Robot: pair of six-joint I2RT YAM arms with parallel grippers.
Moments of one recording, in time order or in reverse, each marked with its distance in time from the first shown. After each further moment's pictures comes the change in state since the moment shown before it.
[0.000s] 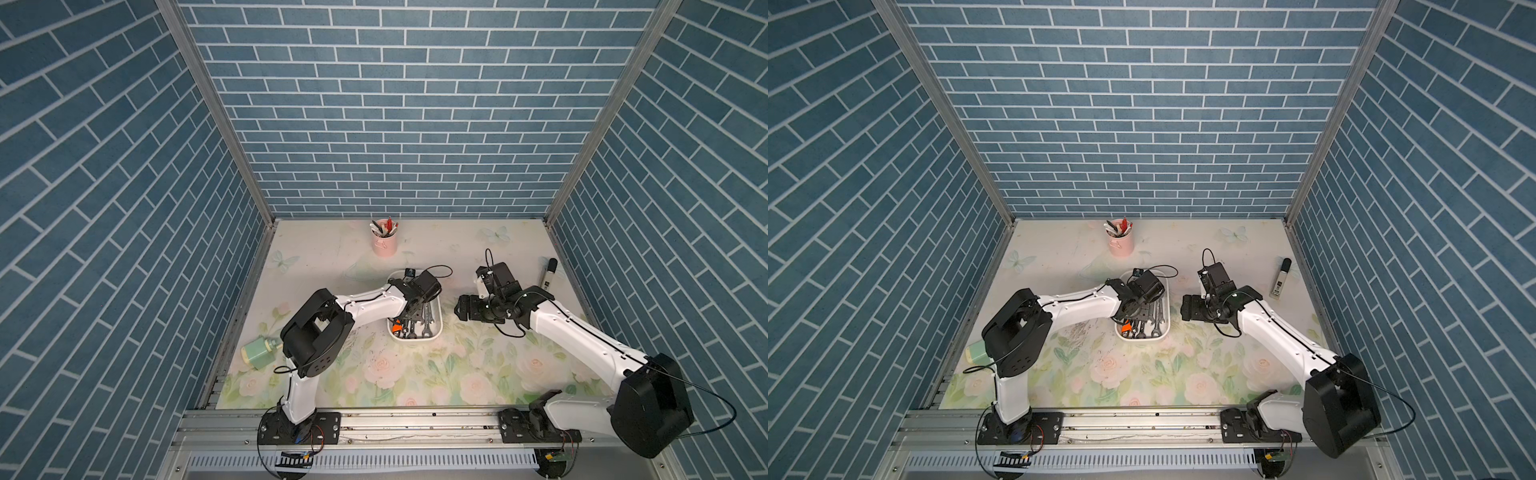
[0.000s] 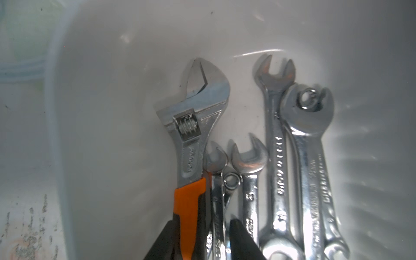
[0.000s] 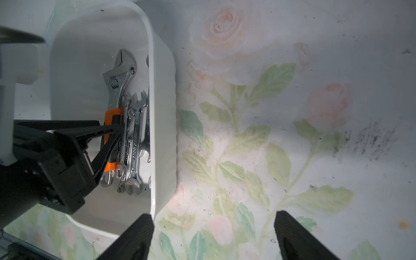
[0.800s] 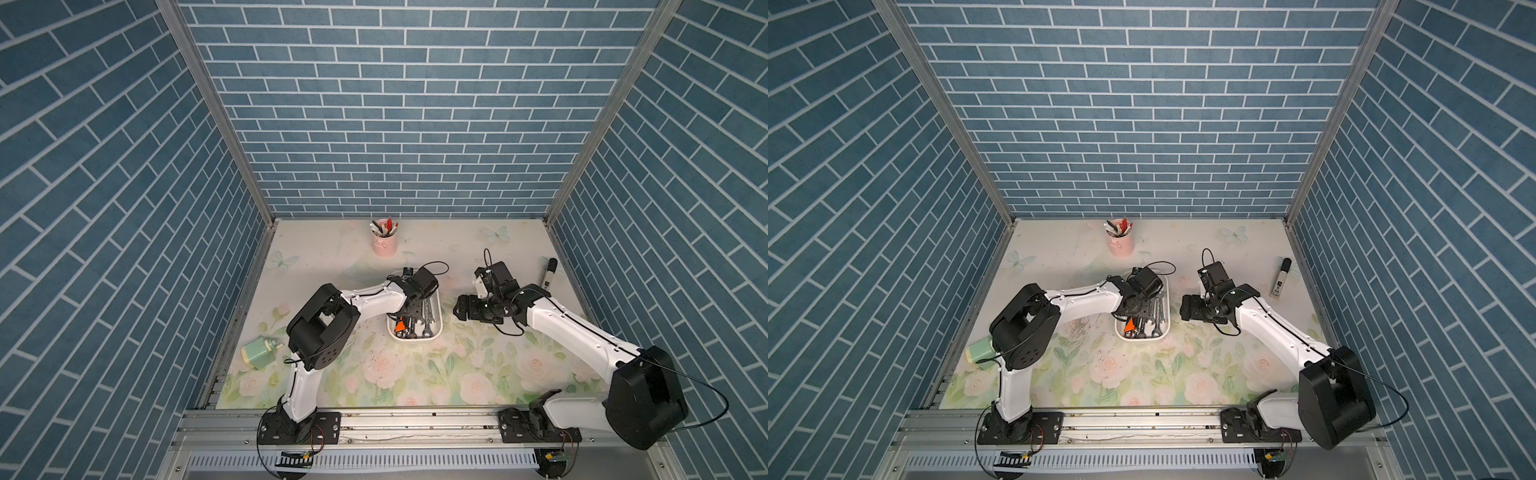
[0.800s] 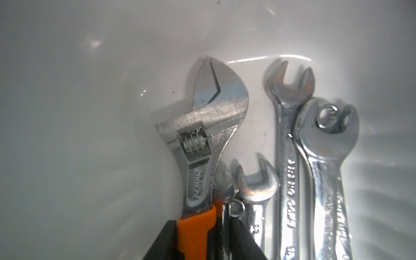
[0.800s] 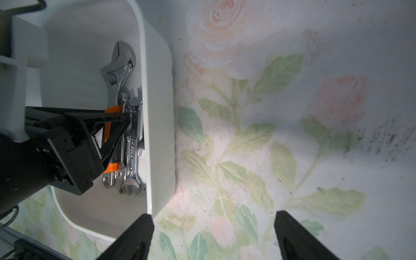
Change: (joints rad) left arm 0.031 0.049 0.020 0.048 0.072 0.000; right arm -0.015 0.042 0.001 0.010 -0.040 -0.003
